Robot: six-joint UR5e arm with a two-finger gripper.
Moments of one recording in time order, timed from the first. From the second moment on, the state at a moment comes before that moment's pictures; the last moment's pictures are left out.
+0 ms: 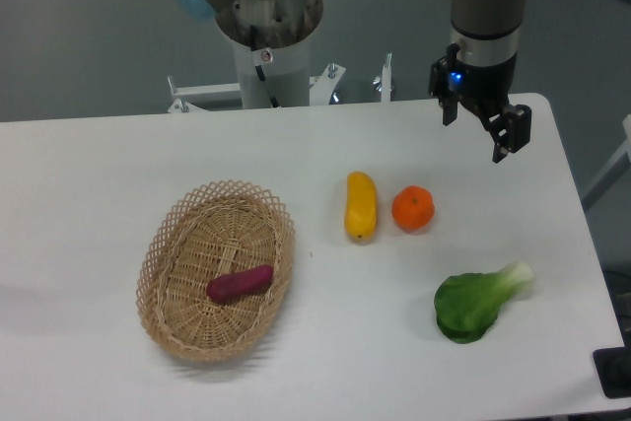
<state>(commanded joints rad) 2.72 -1.70 -1.62 -1.17 1.59 1.68</state>
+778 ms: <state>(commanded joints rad) 2.59 -1.73 -1.64 -1.16 1.58 1.52</state>
